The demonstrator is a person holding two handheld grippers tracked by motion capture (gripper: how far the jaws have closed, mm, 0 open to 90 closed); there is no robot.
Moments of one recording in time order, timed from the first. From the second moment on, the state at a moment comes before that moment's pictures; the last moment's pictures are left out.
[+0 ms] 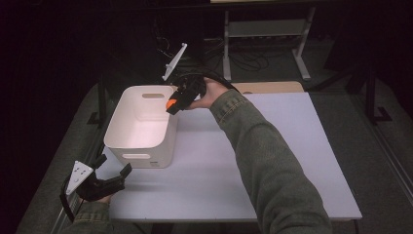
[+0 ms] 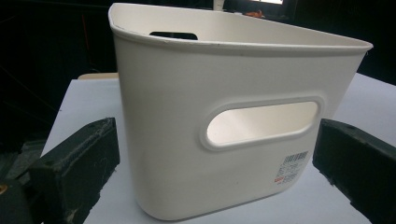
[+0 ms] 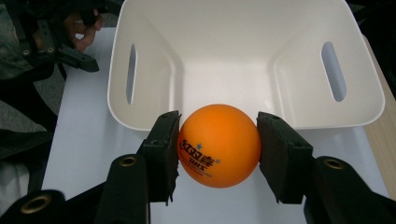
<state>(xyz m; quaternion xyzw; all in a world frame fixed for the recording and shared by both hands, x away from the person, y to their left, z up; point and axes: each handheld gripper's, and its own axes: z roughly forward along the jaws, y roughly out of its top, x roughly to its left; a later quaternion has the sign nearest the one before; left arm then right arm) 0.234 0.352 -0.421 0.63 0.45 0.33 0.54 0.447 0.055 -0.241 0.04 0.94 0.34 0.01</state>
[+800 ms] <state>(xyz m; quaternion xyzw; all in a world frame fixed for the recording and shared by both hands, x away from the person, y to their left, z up) 0.234 0.354 -0.421 0.63 0.46 0.33 0.54 0.458 0.088 -0.239 0.02 0.94 0.35 0.01</state>
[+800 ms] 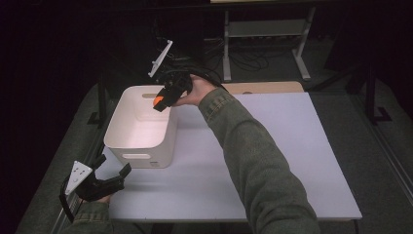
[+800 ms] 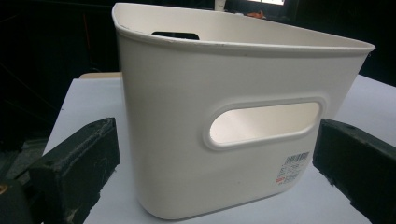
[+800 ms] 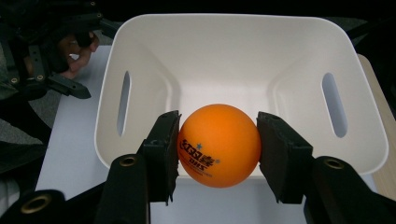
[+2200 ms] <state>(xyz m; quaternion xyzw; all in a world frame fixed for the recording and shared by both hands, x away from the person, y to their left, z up) 0.235 0.353 -0.421 0.63 0.46 0.32 0.54 0.460 0.094 -0.255 0.06 0.92 0.39 0.01</state>
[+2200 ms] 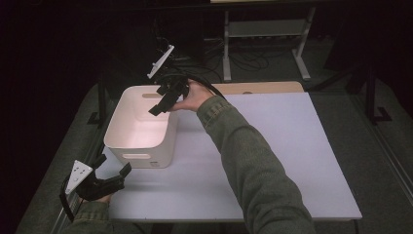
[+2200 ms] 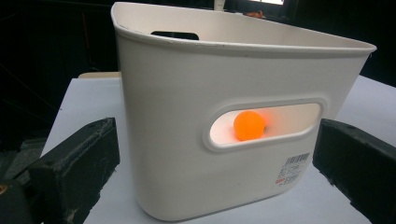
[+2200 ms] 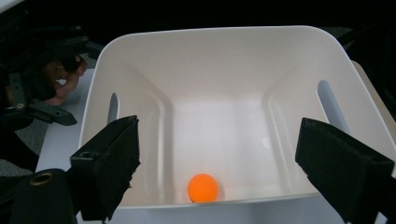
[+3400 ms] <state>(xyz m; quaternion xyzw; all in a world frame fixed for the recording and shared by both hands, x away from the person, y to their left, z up) 0.236 0.352 -0.421 0.63 0.46 0.32 0.54 0.448 0.015 -0.250 0.11 0.90 0.42 0.06</state>
